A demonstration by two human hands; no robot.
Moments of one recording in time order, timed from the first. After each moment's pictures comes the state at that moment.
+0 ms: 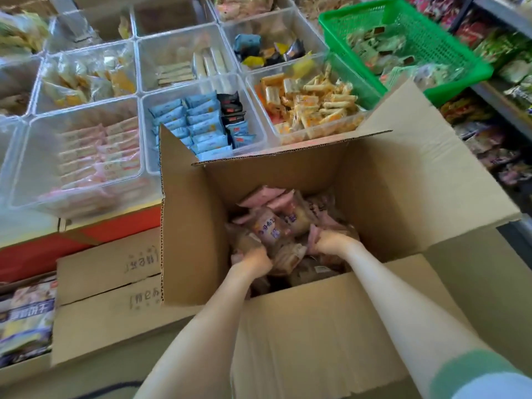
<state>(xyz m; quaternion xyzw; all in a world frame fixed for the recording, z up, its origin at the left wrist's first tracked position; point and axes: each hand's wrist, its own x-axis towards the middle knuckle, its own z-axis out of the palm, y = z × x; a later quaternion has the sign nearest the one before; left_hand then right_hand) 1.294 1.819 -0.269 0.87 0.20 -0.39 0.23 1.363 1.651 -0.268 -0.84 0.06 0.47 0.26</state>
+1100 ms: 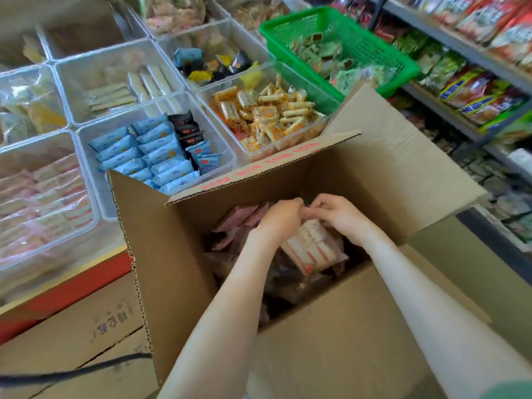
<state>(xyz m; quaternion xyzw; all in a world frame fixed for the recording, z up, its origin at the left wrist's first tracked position) 1.394 1.788 -0.201 0.94 -0.14 -0.22 0.23 1.389 1.634 -0.216 -0.80 0.05 0.23 0.55</state>
